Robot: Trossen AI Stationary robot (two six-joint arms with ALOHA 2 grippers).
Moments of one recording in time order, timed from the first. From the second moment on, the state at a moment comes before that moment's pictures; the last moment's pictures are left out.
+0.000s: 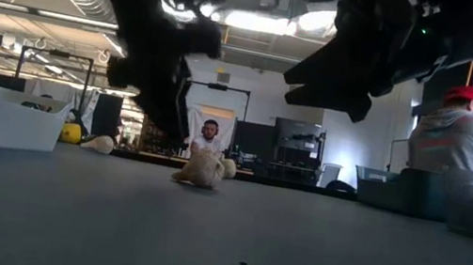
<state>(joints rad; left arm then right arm) -0.05 1.65 0.94 -0.36 -0.30 -0.02 0.26 1.54 0.68 0.41 0.29 0.44</state>
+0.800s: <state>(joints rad) 0.08 1.76 0.94 -0.29 -0.02 0.09 0.26 1.58 0.68 0.47 0.29 0.45</state>
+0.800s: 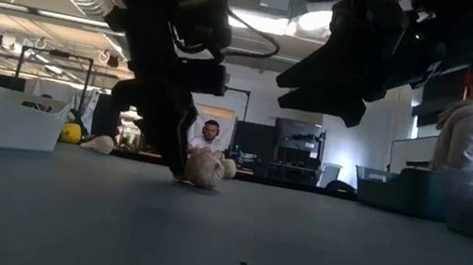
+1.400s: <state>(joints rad) 0.09 1.79 0.94 -0.23 0.00 0.11 0.26 1.58 0.68 0.47 0.32 0.45</state>
